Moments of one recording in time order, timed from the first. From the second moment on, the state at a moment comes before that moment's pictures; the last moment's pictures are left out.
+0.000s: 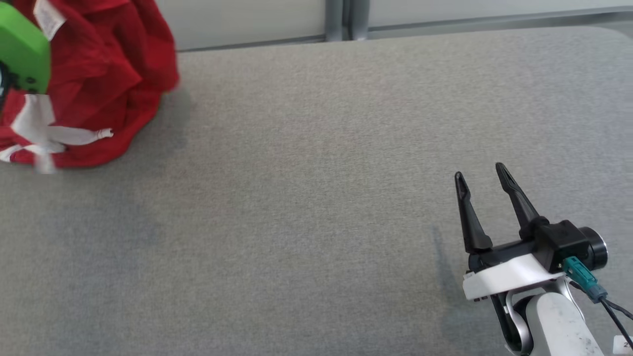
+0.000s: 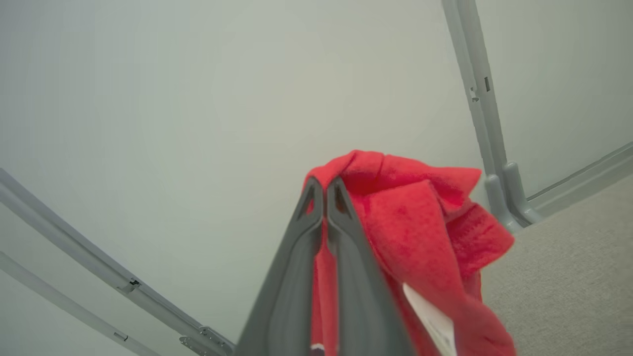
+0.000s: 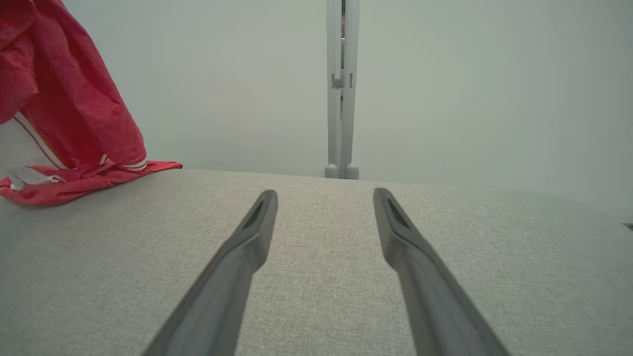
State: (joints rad) left arm -0.99 0.56 -0.36 0.42 -0.26 -0.13 0.16; right arm -0.13 -0.05 0.06 0.06 0.06 0.13 -0.26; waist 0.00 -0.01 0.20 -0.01
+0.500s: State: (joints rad) left arm -1.01 0.37 -0.56 0.26 -0.30 -0.13 0.10; right arm -0.09 -0.05 -0.02 0.06 0.07 0.13 -0.26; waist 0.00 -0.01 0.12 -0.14
